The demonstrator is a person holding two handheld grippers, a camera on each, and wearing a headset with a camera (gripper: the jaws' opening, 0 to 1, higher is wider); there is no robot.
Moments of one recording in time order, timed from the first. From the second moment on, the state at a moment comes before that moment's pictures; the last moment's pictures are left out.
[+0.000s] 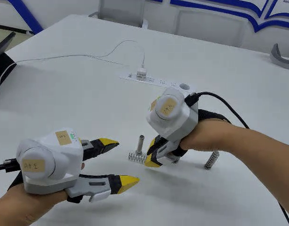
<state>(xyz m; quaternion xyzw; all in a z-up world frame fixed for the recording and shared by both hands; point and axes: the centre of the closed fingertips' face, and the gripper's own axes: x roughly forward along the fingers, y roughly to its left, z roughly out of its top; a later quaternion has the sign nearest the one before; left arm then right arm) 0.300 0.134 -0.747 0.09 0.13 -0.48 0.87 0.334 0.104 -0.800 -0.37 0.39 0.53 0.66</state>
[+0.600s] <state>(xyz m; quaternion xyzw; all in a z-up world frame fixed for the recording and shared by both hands) 0.302 0.139 -0.747 0.08 0.13 -0.47 0.87 0.333 0.106 -0.807 -0.35 0.41 0.53 0.65</state>
